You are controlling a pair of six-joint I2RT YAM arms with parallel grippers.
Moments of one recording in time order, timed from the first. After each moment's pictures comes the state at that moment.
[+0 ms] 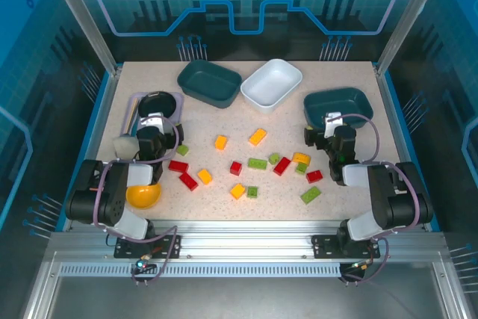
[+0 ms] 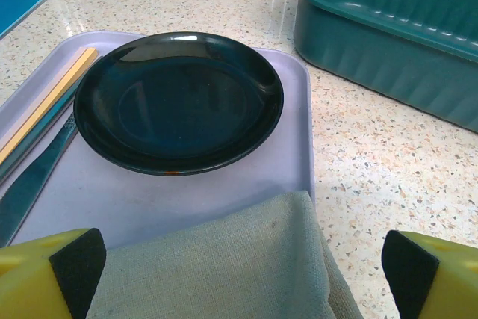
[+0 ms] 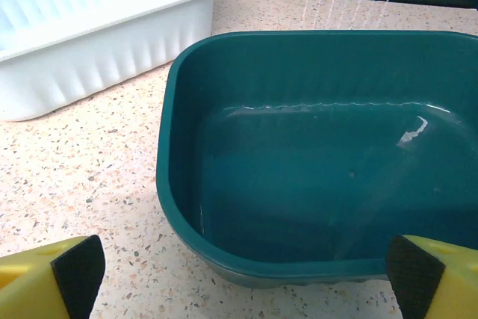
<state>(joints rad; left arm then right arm) -0.02 1.52 0.40 0.71 -0.16 -0.14 0.07 1.49 0.40 0.69 0.04 -0.04</state>
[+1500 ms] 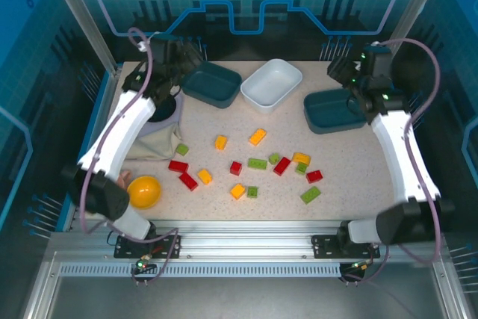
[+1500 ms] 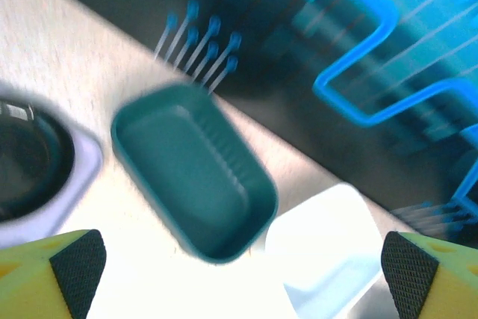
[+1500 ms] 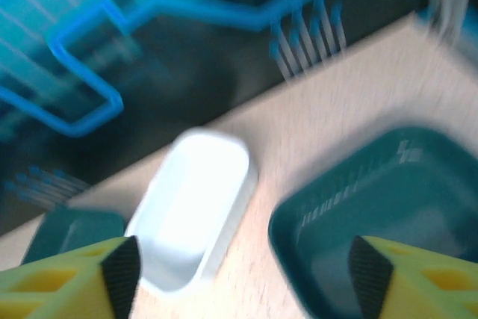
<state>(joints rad) -0.25 1.65 1.72 -0.67 -0.21 -0.84 0.04 1.41 1.48 -0.65 0.03 0.57</state>
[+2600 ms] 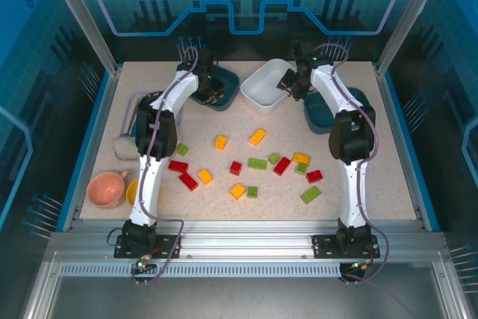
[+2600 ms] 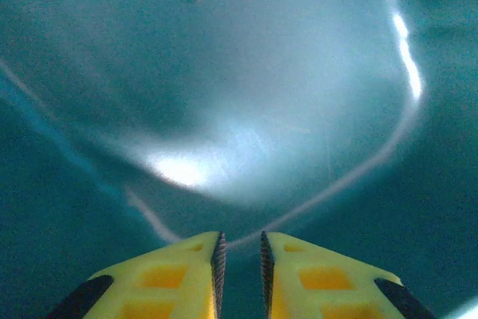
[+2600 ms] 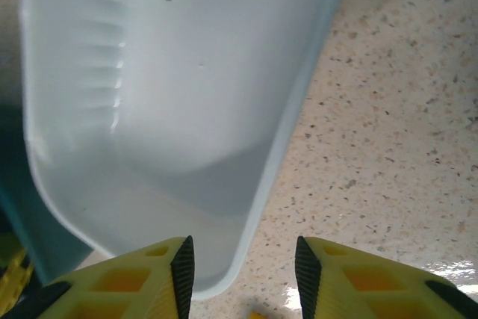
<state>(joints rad) -0.22 2.45 2.23 -0.94 0.18 -0.85 0.21 2.29 2.15 -0.99 -0.17 0.79</state>
